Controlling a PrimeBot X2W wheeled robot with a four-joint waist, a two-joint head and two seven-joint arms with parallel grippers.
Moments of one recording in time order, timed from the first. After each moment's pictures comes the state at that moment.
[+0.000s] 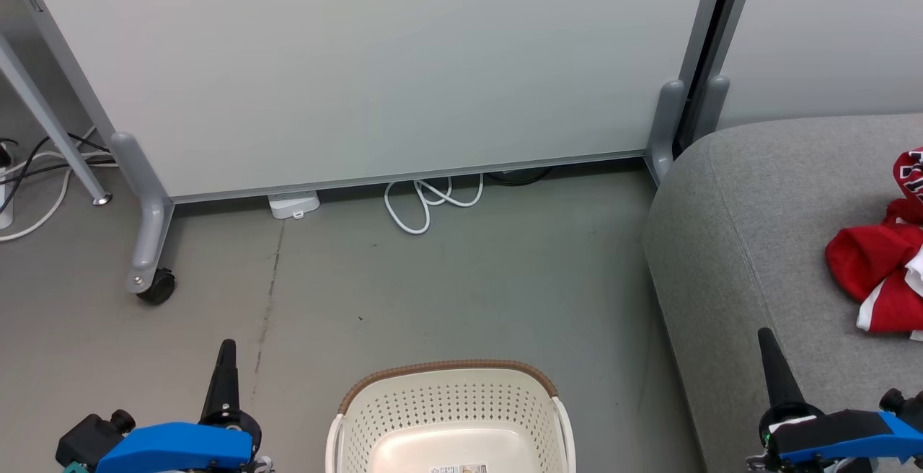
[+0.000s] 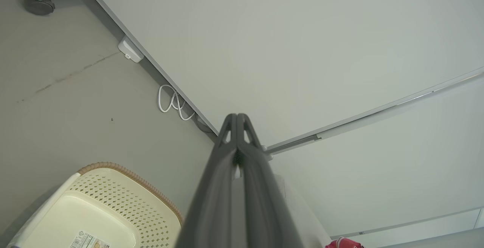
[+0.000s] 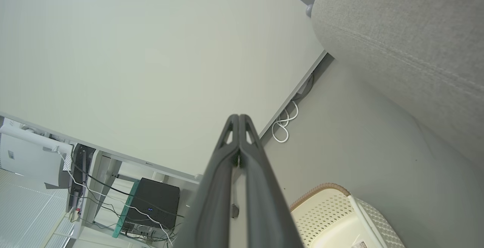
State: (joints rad) left arm -0.02 0.07 0.00 0.30 -1.13 -0.13 -0.04; right arm -0.02 -0.05 -0.10 0.28 1.05 0.13 -0.02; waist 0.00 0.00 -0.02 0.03
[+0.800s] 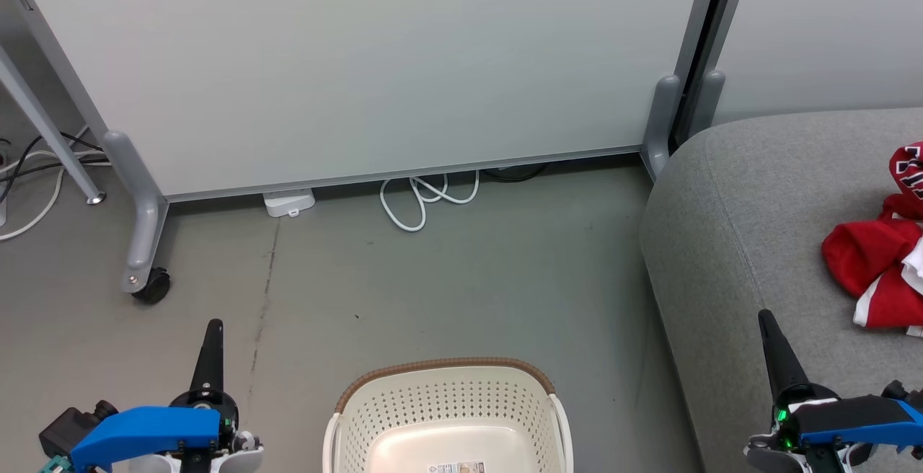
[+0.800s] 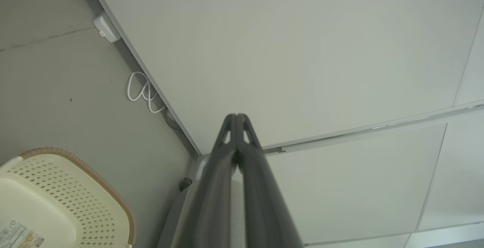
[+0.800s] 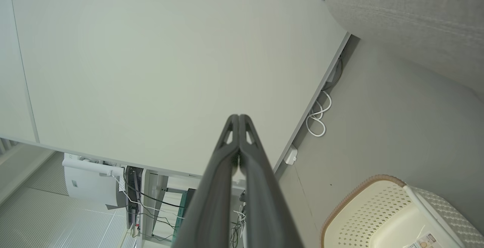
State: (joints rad) left arm -0.05 0.07 0.04 0.28 -1.34 -0.13 0.03; right arm -0.06 -0.05 -0.10 0.27 1.30 0.13 0.04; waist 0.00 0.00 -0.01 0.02
